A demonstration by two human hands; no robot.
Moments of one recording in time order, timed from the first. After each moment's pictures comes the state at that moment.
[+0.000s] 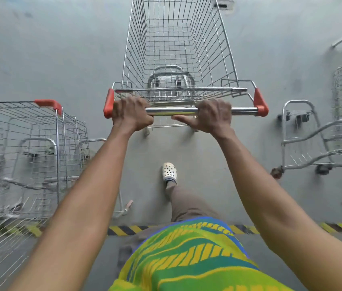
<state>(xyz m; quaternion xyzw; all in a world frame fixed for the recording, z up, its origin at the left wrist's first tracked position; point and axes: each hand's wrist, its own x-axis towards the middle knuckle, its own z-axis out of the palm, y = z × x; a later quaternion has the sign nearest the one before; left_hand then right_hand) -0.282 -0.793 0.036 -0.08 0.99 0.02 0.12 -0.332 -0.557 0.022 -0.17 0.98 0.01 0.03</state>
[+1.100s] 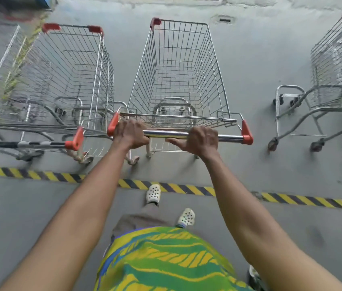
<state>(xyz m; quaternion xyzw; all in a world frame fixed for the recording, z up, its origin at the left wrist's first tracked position) 0.242 -0.684 0.035 -0.09 0.99 0.02 0.13 0.194 -0.443 0.026 -0.18 0.98 -0.05 0.02</state>
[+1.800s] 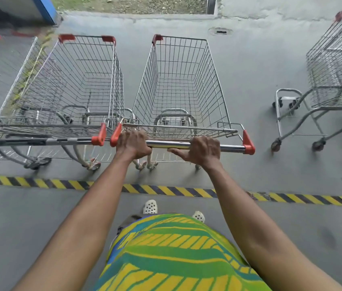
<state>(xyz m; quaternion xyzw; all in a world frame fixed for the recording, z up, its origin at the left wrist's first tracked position) 0.318 -0.723 0.042 -0.09 0.99 0.03 0.13 0.271 -0.483 0.022 -0.17 0.98 -0.06 -0.04</state>
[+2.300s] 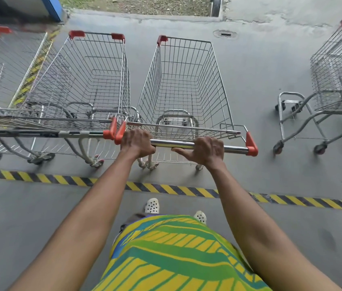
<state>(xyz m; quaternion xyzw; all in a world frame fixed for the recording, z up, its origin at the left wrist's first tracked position) 0.339 -0.738 0.048 -0.07 0.99 0.04 0.11 0.290 -0.499 0.024 -0.18 0.98 -0.06 -0.02</state>
